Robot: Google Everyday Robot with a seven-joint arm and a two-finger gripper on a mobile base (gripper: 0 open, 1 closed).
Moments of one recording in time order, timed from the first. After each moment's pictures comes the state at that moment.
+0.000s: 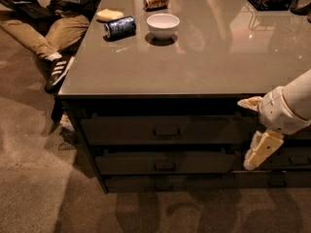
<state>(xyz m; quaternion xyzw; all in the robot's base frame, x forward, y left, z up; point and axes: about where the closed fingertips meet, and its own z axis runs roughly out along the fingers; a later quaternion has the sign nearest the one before) 0.458 -0.243 0.802 -0.62 0.75 0.08 0.21</state>
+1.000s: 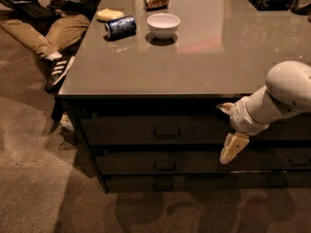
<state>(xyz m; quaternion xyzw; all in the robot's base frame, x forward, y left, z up) 0.523 -0.222 0.723 -0.65 0.73 0.05 0.22</state>
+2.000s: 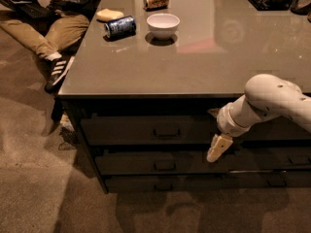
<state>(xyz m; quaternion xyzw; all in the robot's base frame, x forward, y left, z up) 0.563 -0.210 0.663 -0.63 0.74 0.07 0.22</state>
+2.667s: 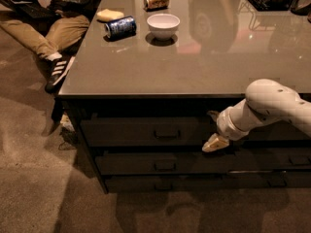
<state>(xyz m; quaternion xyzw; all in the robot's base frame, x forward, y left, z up) 0.560 -0.209 0.642 -0.62 0.75 0.09 0.22</state>
